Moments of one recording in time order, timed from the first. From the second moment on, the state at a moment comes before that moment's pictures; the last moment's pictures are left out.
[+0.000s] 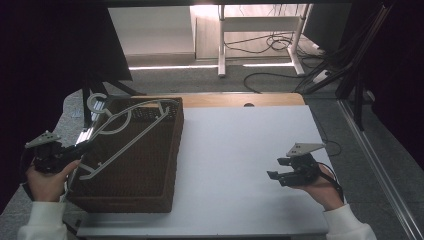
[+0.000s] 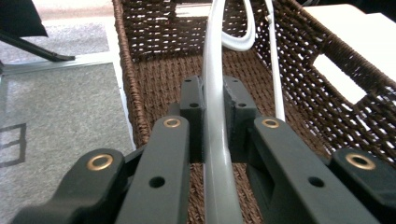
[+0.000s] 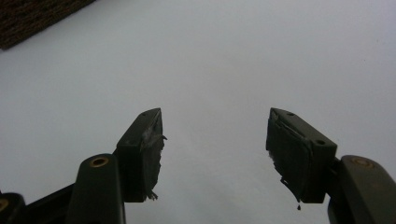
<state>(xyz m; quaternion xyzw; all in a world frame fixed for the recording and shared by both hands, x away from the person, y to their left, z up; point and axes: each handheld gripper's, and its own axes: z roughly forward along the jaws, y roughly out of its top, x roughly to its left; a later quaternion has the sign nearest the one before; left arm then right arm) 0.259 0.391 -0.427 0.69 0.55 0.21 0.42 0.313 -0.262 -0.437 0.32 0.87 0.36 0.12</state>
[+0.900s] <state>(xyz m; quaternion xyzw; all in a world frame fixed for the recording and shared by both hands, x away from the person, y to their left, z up) 0.266 0.378 -0.431 0.72 0.53 0.16 0.41 0.314 -0.264 -0.438 0.32 0.87 0.35 0.12</state>
